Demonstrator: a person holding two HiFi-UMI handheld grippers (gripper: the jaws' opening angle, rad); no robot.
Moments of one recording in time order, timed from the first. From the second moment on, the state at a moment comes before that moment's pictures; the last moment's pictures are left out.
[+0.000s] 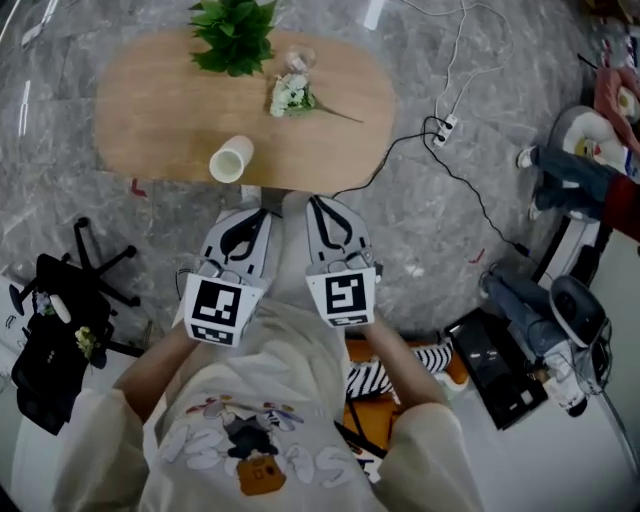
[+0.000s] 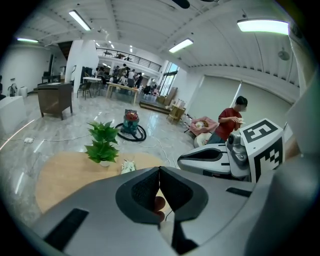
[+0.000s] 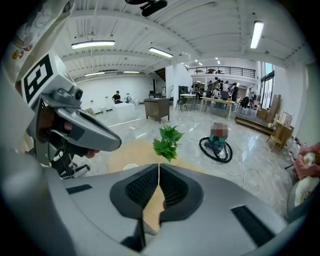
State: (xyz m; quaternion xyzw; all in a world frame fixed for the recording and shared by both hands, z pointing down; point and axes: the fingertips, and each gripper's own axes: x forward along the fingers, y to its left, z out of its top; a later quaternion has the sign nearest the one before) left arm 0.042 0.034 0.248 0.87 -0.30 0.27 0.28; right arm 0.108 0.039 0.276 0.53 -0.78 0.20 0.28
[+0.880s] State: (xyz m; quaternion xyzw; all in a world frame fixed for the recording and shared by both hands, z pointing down) left arm 0.056 0.024 0.366 0.84 -0.32 0.29 0.32; right arm 0.145 0.005 0.414 0.48 -0.78 0.21 0.32
